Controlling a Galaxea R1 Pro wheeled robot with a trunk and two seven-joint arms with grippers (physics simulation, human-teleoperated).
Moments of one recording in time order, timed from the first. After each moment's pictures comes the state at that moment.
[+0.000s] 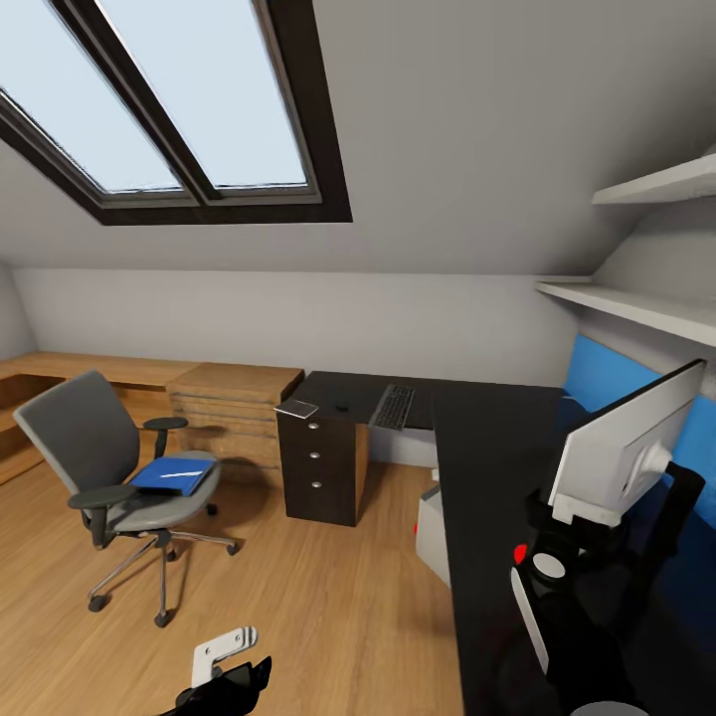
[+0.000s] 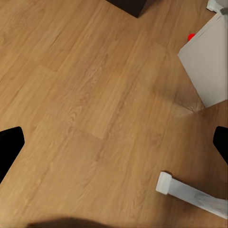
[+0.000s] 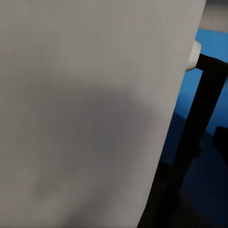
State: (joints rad) left arm 0.13 -0.13 0.01 -1.57 0.29 0.65 0.20; right arm -0.41 0.03 -0.16 -1.11 0.14 0.05 -0.58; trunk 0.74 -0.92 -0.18
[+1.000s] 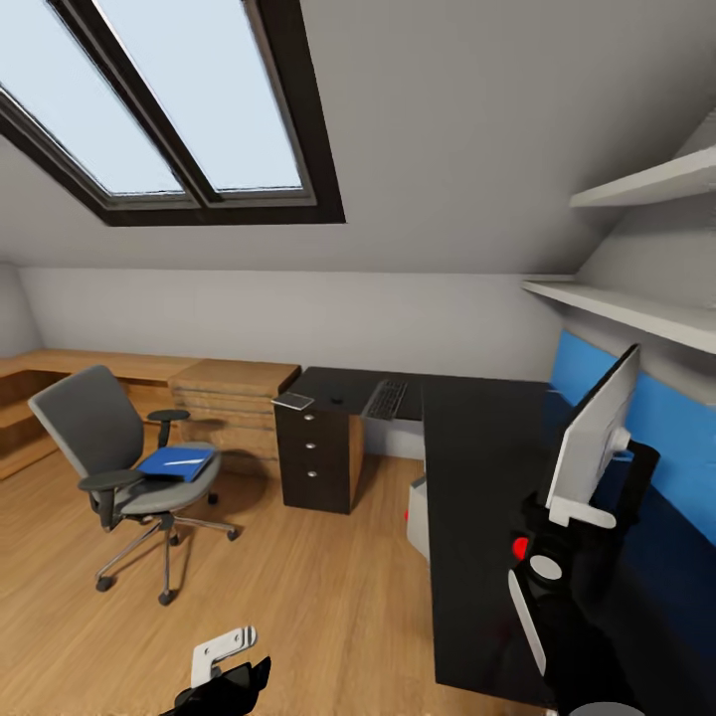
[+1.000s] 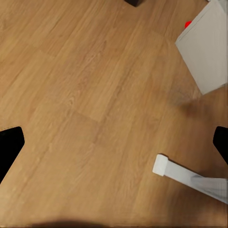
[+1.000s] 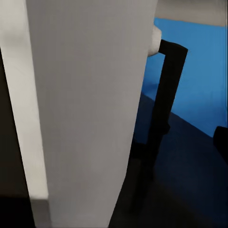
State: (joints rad) left arm 0.13 -0.13 0.01 -1.57 0.29 0.65 0.20; right arm -0.41 0.04 -0.15 -1.09 0.13 0.05 -0.58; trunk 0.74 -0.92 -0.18
